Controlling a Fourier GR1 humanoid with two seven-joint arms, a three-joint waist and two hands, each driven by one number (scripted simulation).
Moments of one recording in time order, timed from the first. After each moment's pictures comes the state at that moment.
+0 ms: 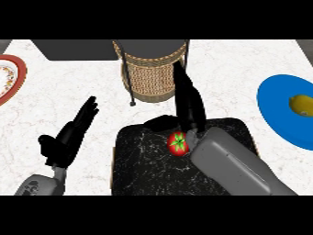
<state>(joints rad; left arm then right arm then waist) -0.11 0.28 -0.25 -1.37 0.21 0.06 -0.09 -0.70 -0.17 0.70 -1.22 0.27 -0.64 0.58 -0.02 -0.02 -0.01</state>
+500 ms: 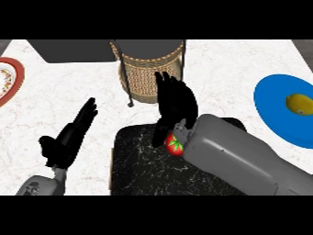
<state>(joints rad) -0.10 0.27 -0.24 -1.36 0.21 0.06 -0.10 -0.92 -0.24 0.85 -1.30 0.24 -0.08 1.06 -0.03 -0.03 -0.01</state>
